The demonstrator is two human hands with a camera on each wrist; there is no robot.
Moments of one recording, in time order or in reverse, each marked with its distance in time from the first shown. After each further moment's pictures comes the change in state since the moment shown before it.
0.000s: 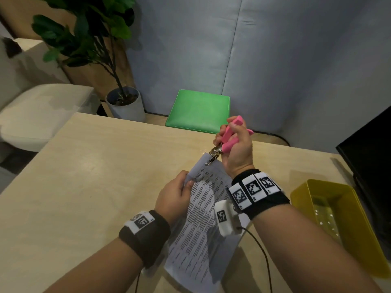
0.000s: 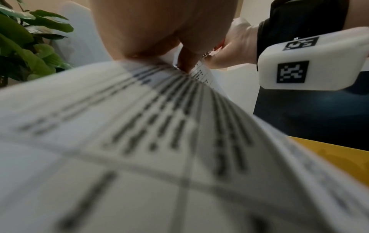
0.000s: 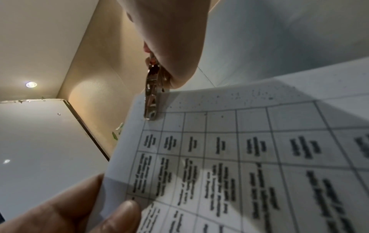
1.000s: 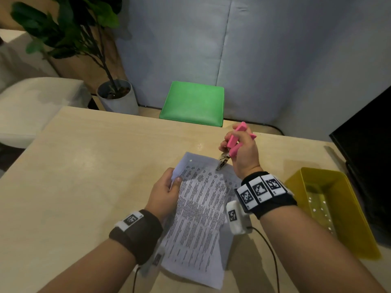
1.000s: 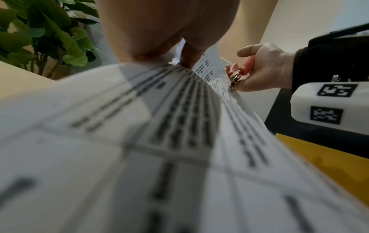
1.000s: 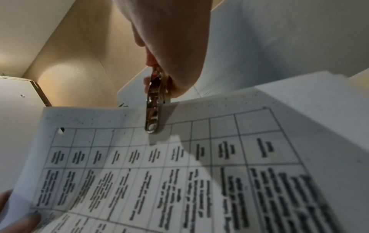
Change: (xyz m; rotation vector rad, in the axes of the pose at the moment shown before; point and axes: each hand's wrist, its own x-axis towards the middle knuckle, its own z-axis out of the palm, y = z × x) left_hand -0.009 -0.026 0.011 -0.353 0.010 -0.123; right_hand -0.005 0.003 -0.056 -0.228 0.101 0.104
